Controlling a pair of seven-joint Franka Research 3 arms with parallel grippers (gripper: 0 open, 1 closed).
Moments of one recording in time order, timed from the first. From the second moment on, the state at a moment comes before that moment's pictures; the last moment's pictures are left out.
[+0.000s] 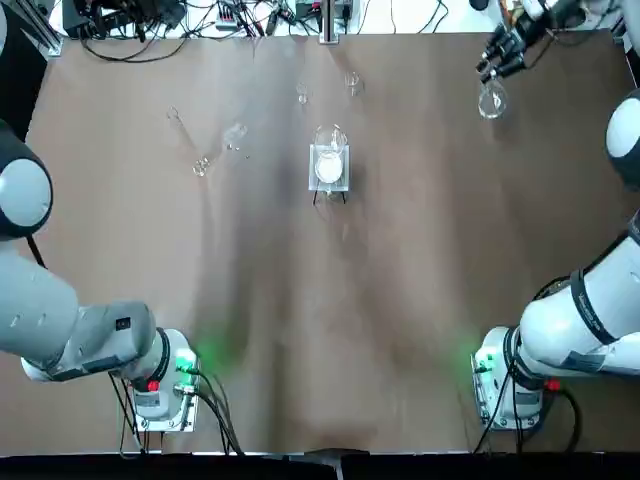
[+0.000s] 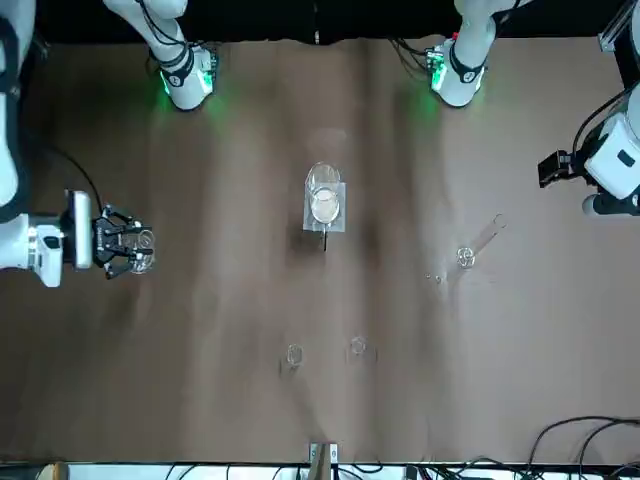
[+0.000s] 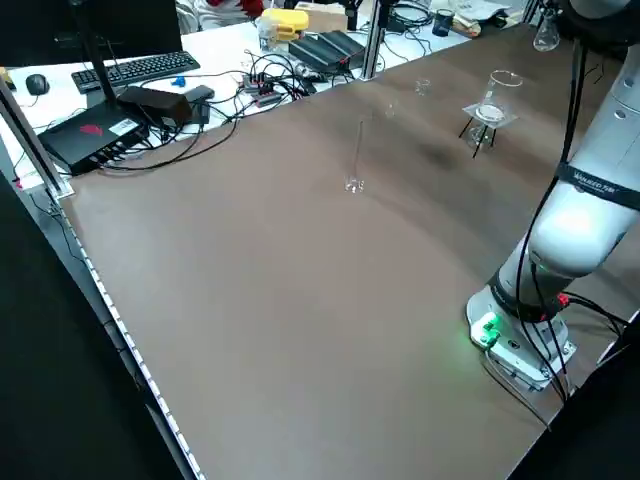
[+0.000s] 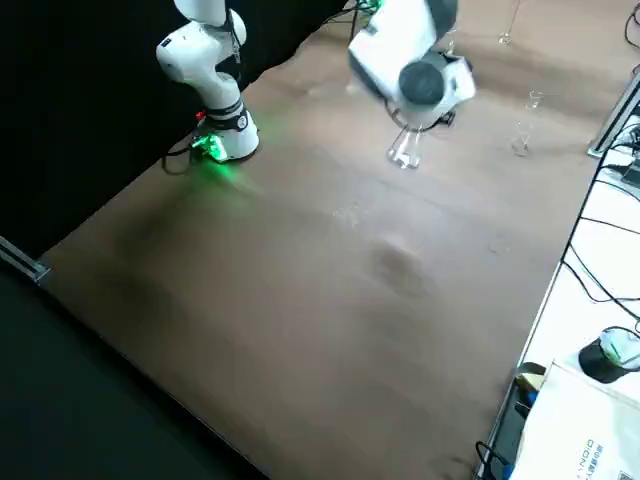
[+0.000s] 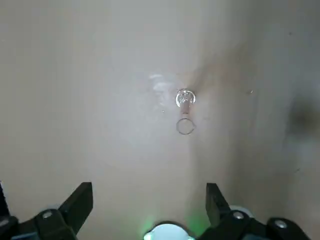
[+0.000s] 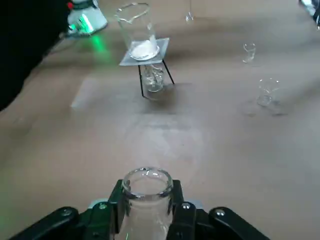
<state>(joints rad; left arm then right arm) 0.17 0.09 -0.26 -1.50 0.11 1.43 -0.10 -0.11 0.38 -0.08 -1.63 0.72 1.54 -1.99</state>
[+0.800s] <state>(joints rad) 0.01 -0.01 -0.07 -1.54 -0.02 1.45 -0.13 -0.40 0.67 -0.07 -1.73 0.87 1.33 -2.47</state>
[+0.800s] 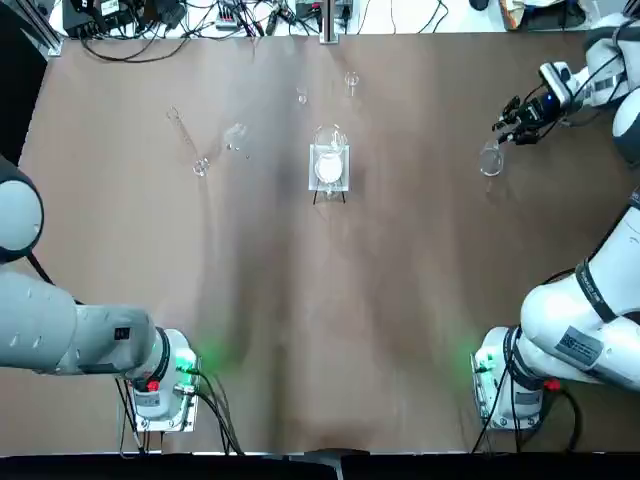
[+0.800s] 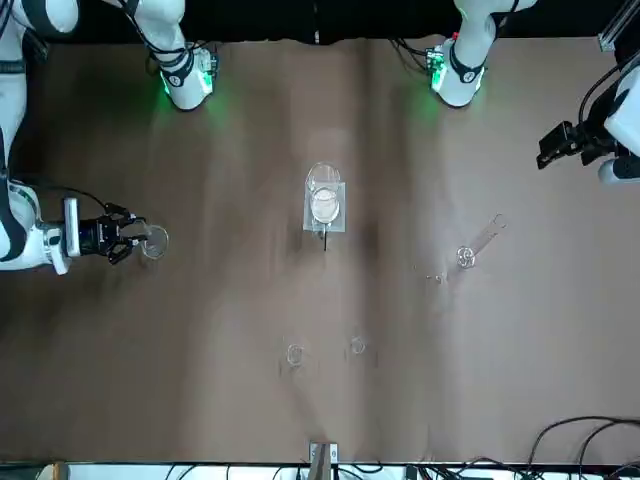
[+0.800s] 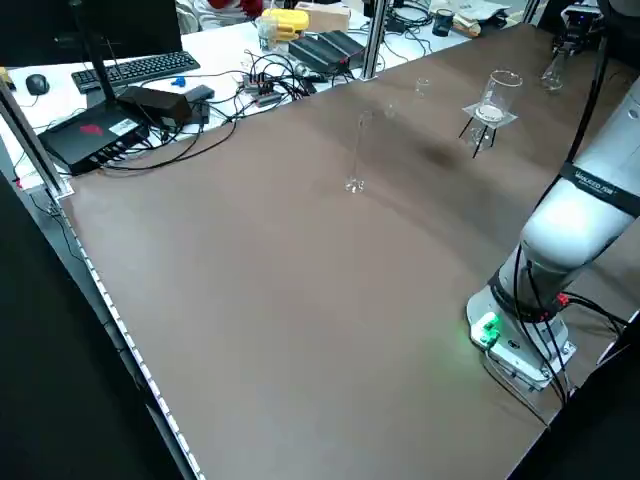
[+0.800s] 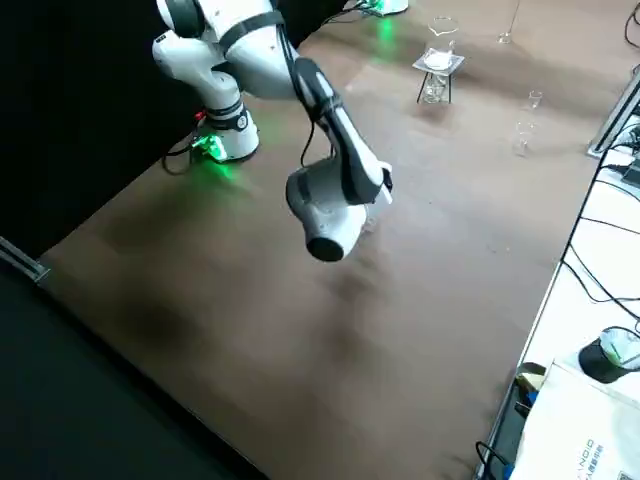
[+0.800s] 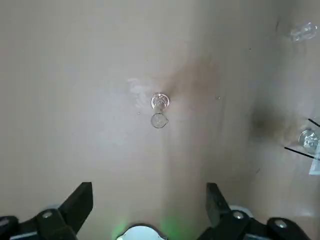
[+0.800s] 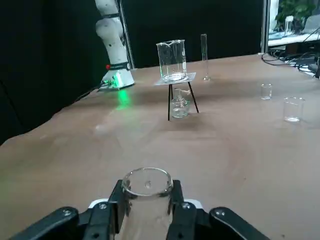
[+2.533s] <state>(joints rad) 0.07 -0.02 -0.05 -1.55 -0.02 1.43 -0.12 -0.51 0.73 -0.08 -1.61 0.87 1.28 -2.41</state>
